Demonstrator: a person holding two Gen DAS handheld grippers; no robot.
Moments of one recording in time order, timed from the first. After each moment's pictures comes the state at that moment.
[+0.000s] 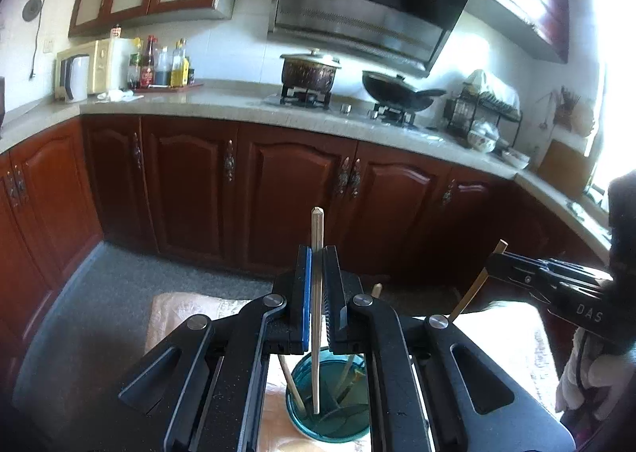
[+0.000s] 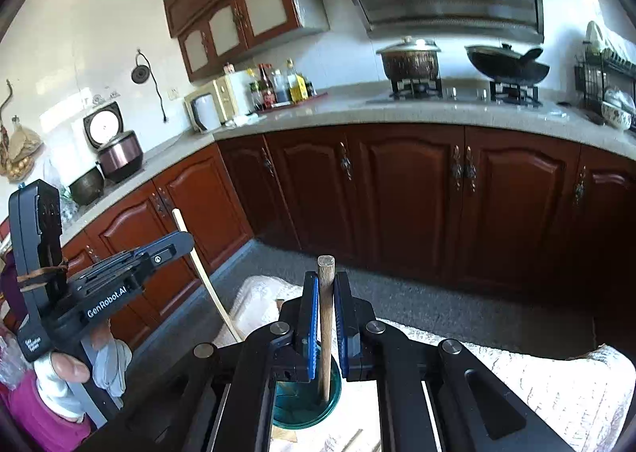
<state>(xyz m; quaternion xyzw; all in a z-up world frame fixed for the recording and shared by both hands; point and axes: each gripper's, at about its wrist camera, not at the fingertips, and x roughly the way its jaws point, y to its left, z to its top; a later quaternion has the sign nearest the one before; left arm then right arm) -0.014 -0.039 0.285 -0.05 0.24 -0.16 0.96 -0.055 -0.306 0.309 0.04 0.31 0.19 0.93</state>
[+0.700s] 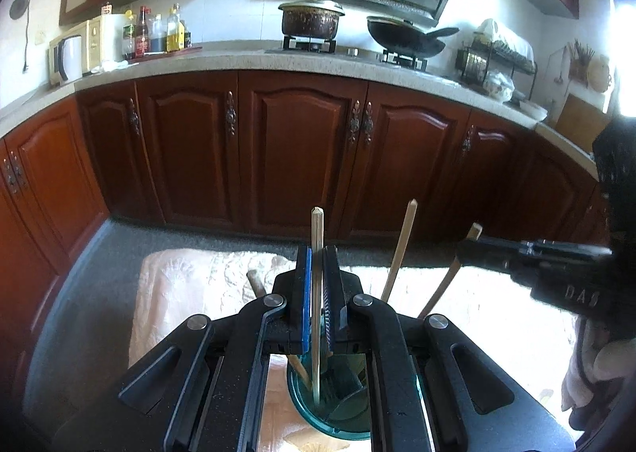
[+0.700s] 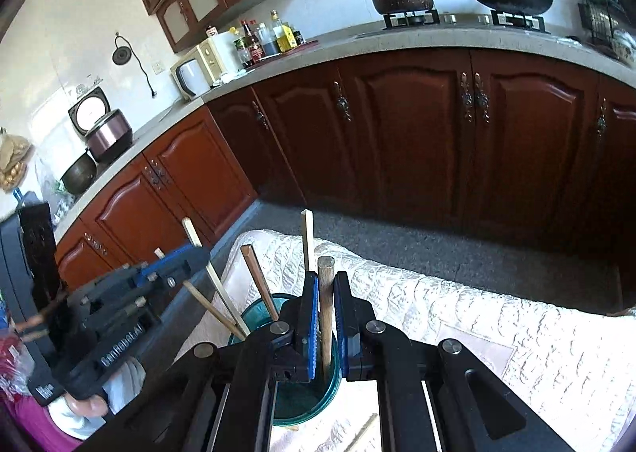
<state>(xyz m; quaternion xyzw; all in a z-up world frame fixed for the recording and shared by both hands) 0.003 -0.069 0.206 0.00 0.30 -0.14 0.94 -0.017 -0.309 0.229 0.08 0.38 0.20 0.90</state>
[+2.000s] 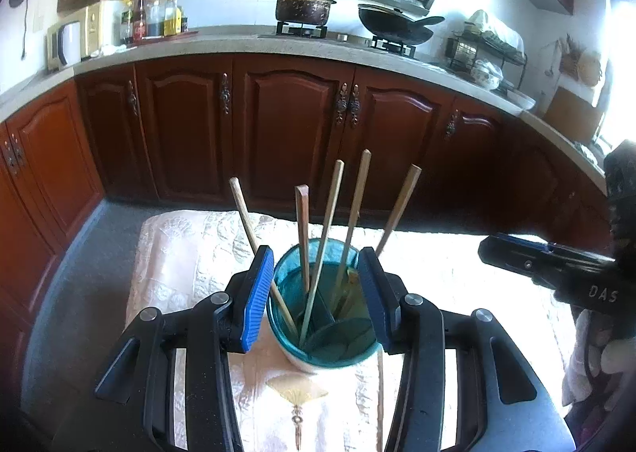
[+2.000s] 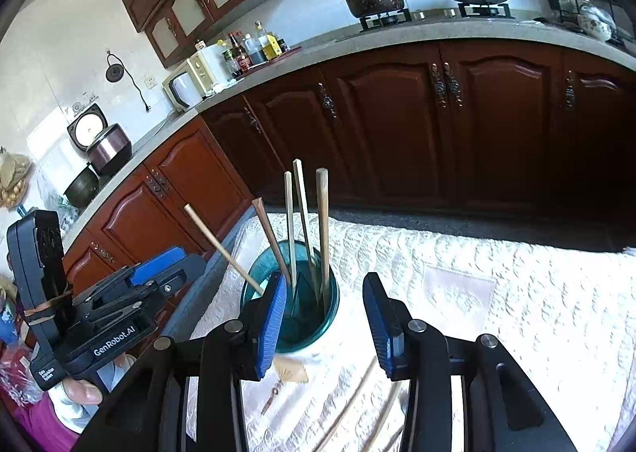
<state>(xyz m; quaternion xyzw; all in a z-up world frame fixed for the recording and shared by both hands) -0.058 -0.068 0.217 -0.01 0.33 -0.16 0.93 -0.099 -0.335 0.235 0.11 0.38 0.18 0.90</state>
